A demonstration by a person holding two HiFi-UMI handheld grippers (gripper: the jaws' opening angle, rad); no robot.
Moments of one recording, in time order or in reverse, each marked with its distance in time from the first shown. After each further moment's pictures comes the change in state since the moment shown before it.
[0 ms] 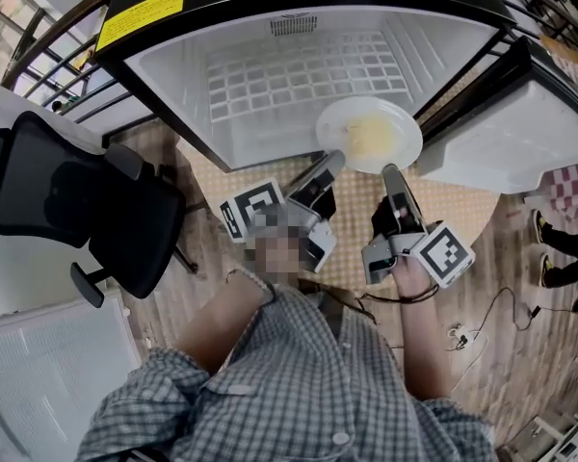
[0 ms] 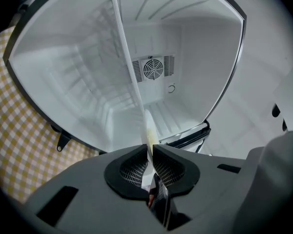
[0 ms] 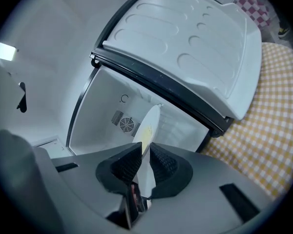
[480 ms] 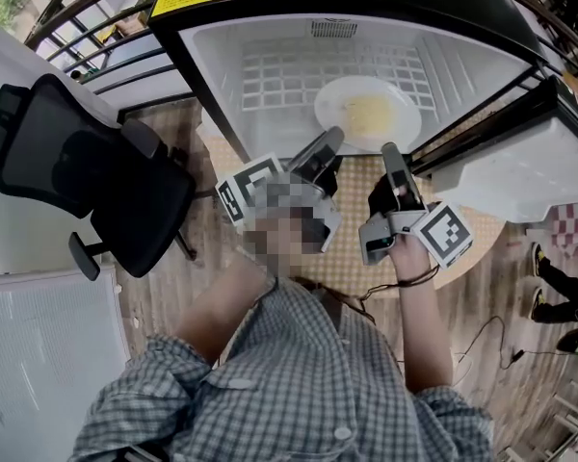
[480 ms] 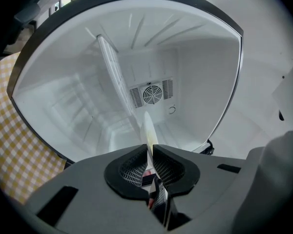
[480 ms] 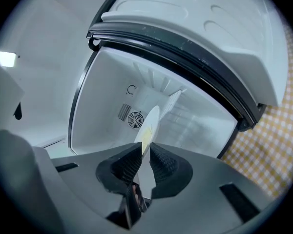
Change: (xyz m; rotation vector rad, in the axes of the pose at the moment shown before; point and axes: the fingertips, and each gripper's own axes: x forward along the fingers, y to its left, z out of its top) left arm -0.017 -0.006 0.065 0.033 -0.193 0.054; right arm 0.059 0.040 -0.008 0.015 0.071 0.104
